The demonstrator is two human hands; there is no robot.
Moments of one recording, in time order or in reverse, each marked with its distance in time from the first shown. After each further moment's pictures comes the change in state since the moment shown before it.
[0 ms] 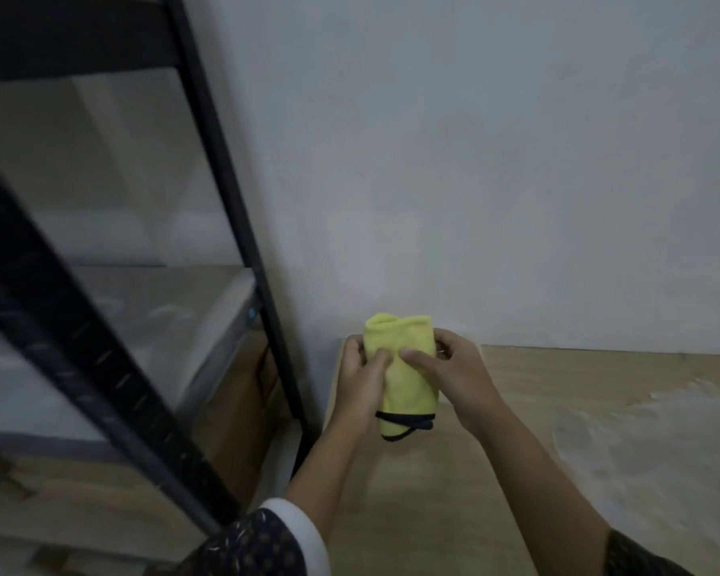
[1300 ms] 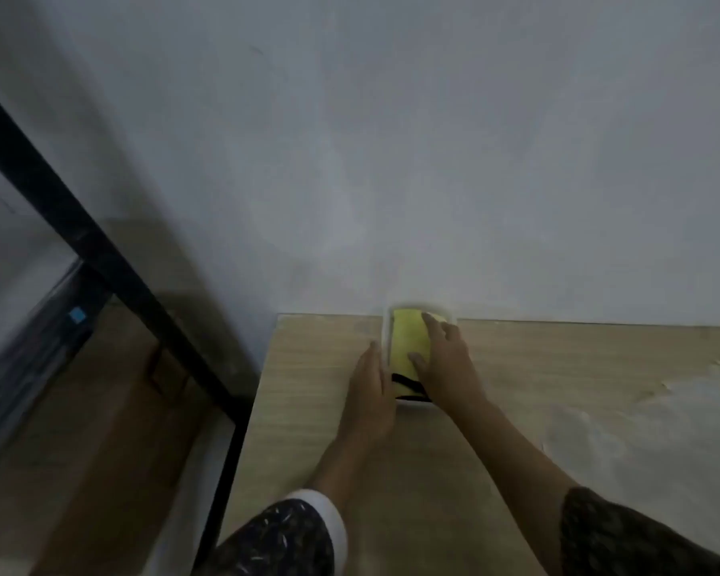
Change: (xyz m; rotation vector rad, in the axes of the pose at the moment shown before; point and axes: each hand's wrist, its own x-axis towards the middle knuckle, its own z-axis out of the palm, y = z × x) left_hand 0.129 -0.173 0.089 0.595 -0.158 0.135; right_hand 0.159 0.157 -0.068 -0.937 0.012 0.002
